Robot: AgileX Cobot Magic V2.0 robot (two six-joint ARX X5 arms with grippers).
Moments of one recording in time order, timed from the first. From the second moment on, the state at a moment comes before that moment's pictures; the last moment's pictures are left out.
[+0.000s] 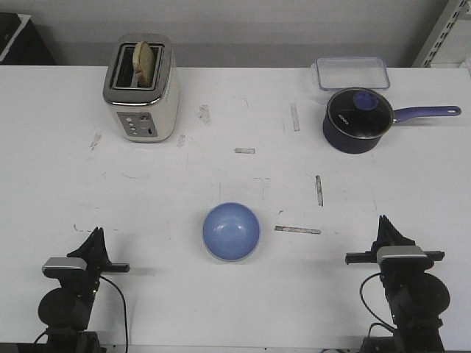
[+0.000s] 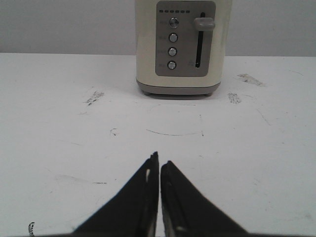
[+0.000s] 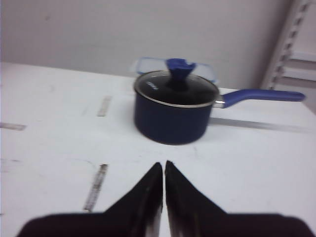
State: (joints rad) left arm -0.01 0.01 0.03 0.04 -0.01 -0.01; right arm 0.01 0.30 0.34 -0.18 0.03 -0.08
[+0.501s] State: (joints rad) left arm -0.01 0.01 0.03 0.04 -0.01 -0.01; right arm -0.04 0.01 0.01 -0.09 0.02 0.04
